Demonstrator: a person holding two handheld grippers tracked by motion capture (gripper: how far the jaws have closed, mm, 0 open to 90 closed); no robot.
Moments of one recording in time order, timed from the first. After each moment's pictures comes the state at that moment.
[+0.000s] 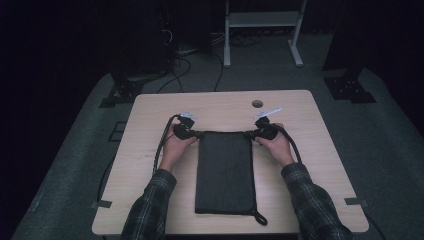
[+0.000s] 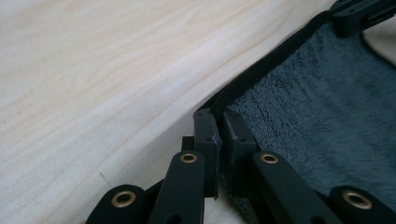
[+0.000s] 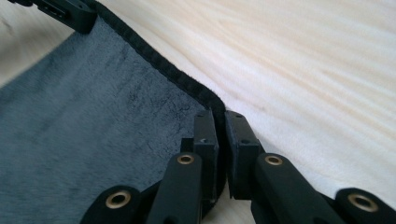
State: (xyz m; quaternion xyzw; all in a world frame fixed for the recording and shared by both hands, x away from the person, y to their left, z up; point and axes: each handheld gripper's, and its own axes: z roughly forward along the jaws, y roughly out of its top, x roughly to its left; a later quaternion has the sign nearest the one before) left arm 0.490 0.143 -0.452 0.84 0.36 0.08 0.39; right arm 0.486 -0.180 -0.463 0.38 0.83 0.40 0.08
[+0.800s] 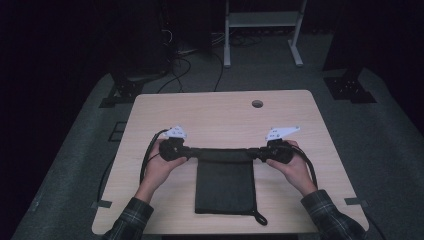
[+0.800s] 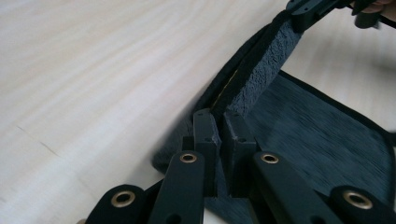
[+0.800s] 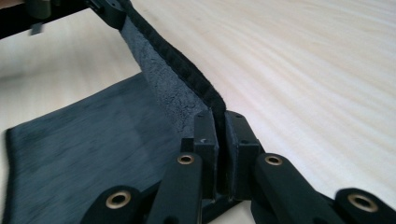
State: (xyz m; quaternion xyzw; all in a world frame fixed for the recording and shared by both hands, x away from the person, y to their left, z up) left arm 0.382 0.164 -0.411 0.86 0.27 0.05 0.44; right arm 0.378 -0.194 -0.428 0.28 0.83 0.47 0.07
